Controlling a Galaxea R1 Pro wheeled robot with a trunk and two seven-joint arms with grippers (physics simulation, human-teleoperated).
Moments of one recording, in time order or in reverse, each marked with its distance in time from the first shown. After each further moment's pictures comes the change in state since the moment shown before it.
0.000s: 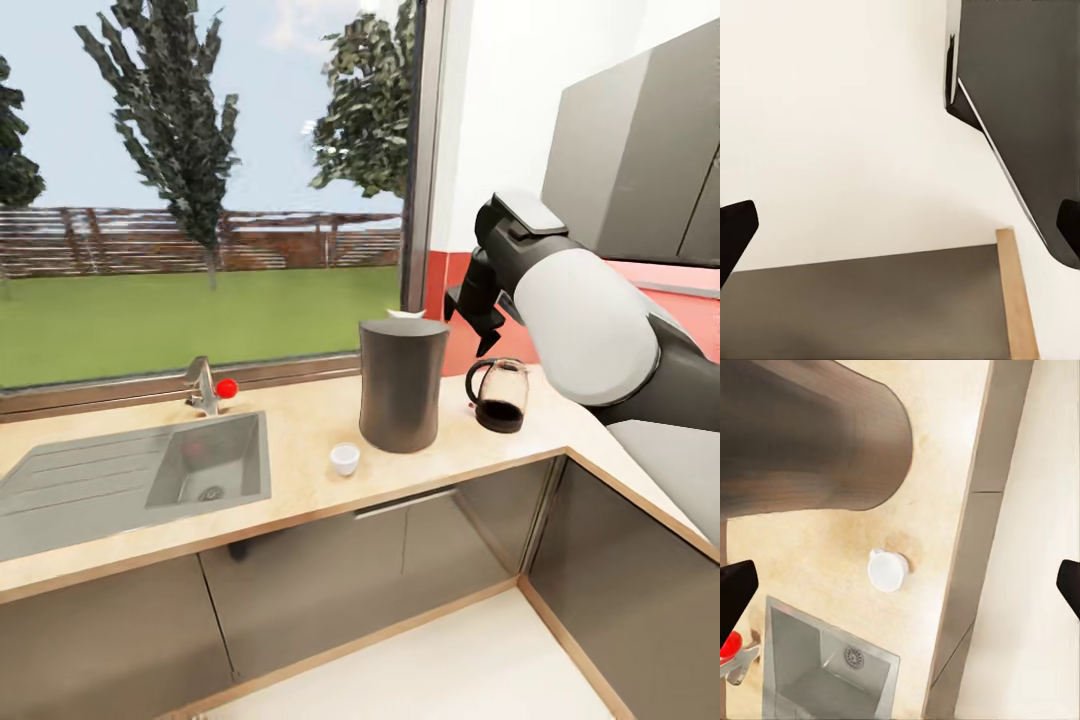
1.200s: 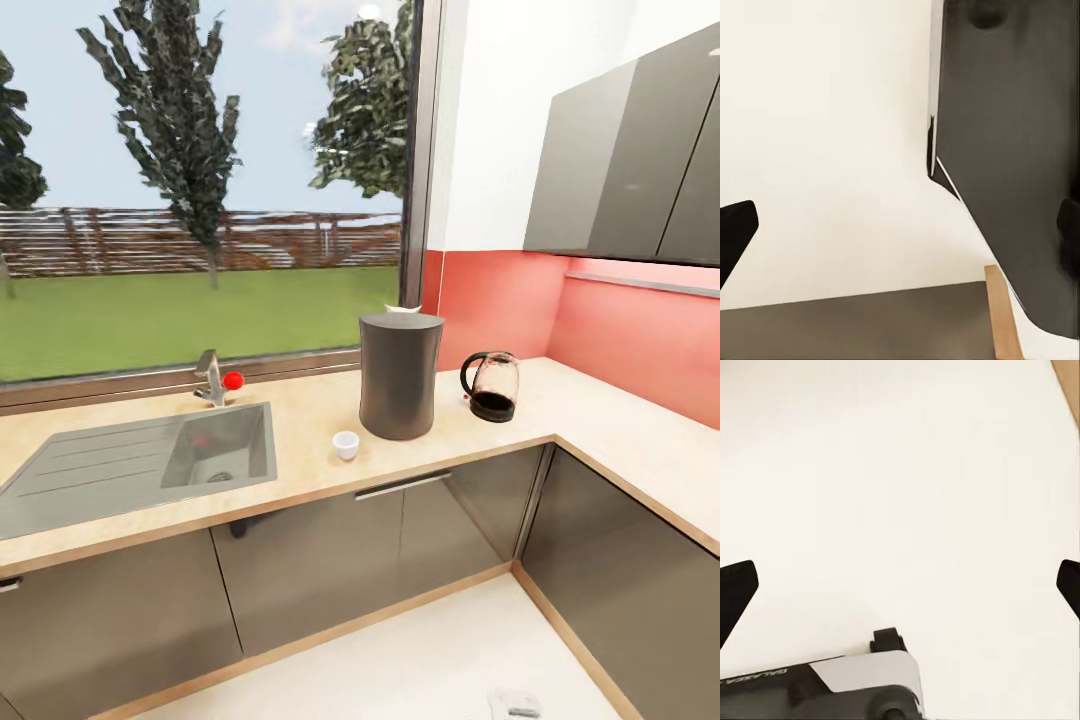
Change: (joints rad) left arm -0.007 -0.018 0.003 -0.109 0.005 -0.017 -0.005; right arm 1.347 -0.084 0.021 0.211 1.377 -0.309 1.198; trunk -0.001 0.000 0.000
